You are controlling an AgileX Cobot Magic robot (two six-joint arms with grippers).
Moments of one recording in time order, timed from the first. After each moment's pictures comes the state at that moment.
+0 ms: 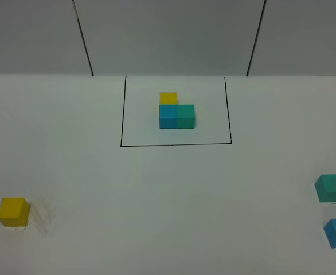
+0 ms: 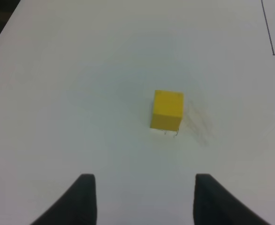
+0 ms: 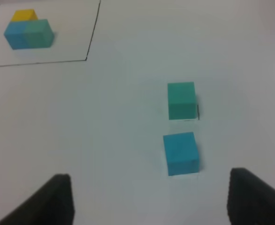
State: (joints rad) left arm 0.00 0.03 -0.51 0.12 1.07 -0.17; right arm 0.04 -0.01 -0.50 0.08 1.05 0.06
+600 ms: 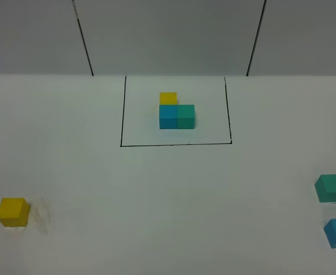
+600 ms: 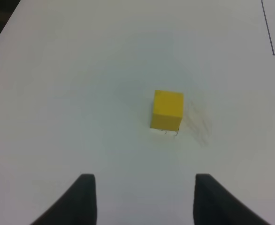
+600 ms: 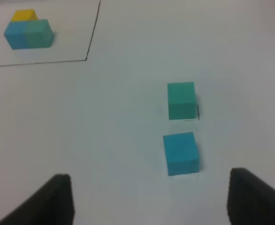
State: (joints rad) left arm 0.00 0.03 -0.51 0.12 1.07 -0.17; right arm 0.04 -0.01 -0.50 0.08 1.05 0.06
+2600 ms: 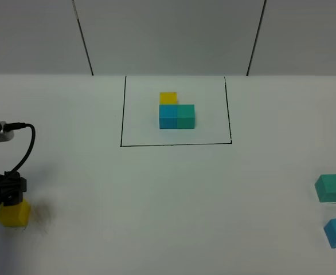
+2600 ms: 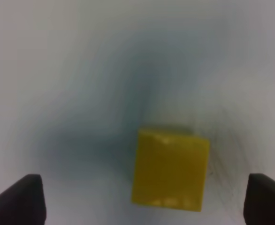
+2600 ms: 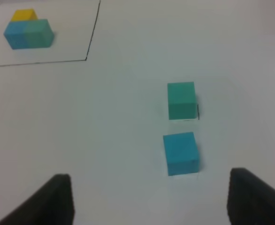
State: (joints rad) left arm 0.00 1.49 -0.67 0.12 0.40 -0.22; right arm 0.04 -0.01 -0.49 0.08 1.05 0.06
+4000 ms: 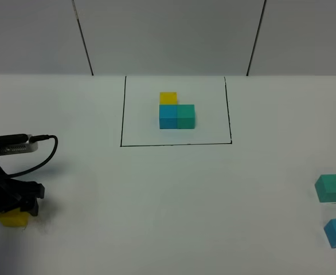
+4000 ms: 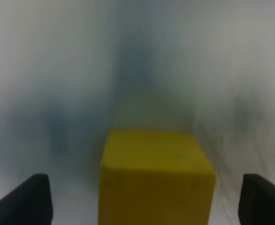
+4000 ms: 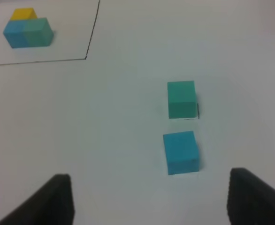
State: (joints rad) left arm 0.00 1.75 -0.80 0.00 0.48 -0.10; right arm 0.04 -0.01 -0.49 0.08 1.05 0.06
